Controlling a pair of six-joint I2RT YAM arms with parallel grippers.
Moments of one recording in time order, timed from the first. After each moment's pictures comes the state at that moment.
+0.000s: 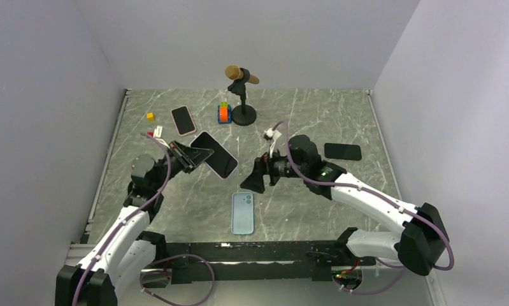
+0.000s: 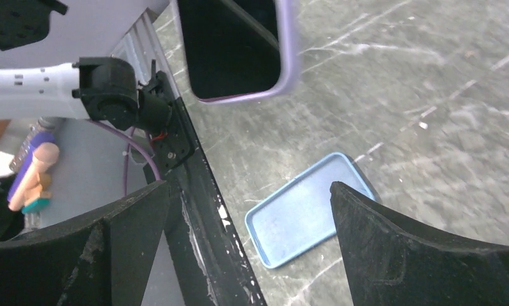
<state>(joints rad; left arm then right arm) -0.22 0.81 0.35 0.48 0.51 -1.18 0.78 1.20 0.81 -0.01 -0.50 0.36</state>
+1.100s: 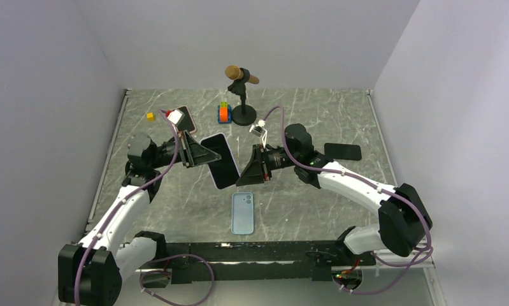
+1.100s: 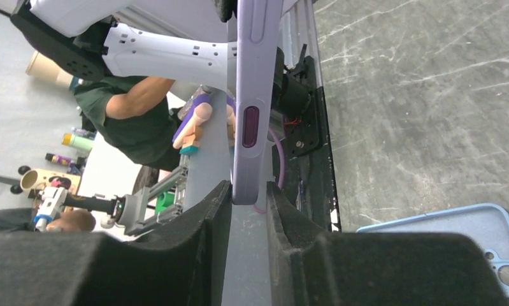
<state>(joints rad) -0.16 0.99 0.61 0.49 1.11 -1.10 0.70 1.37 0.87 0.28 -1.03 0.68</state>
